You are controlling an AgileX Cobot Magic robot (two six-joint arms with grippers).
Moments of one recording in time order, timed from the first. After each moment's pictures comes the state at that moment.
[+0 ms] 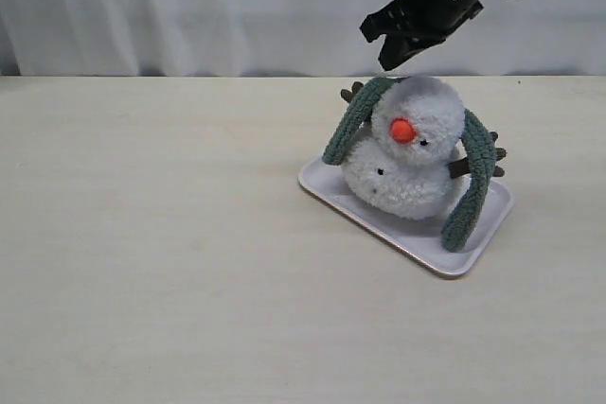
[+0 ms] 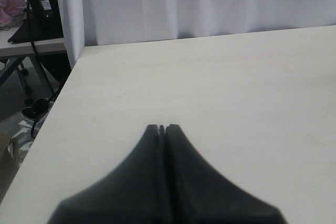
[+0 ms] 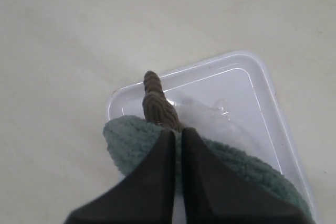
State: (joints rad) left arm -0.02 0.00 0.00 0.04 0.34 0.06; right arm 0.20 2.16 -2.11 0.26 1.21 -0.36
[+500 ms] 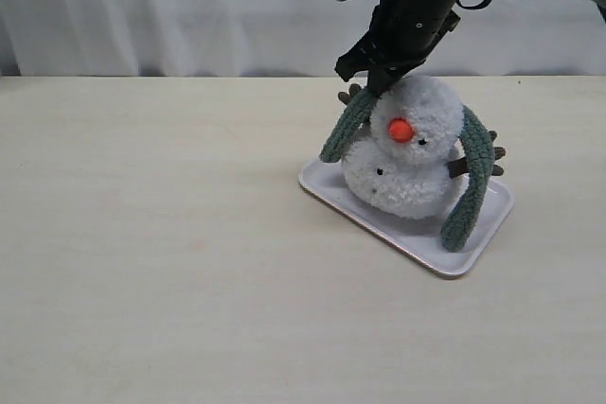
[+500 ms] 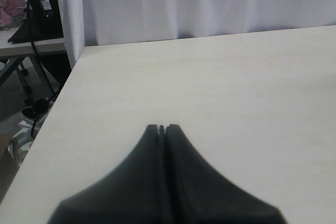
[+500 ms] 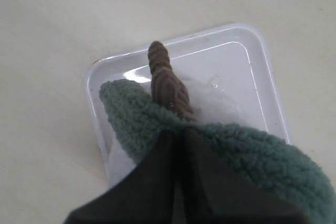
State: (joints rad) left arm -0.02 0.00 0.00 0.04 0.34 0.06; right arm 0.32 2.18 -2.07 0.04 1.21 -0.27
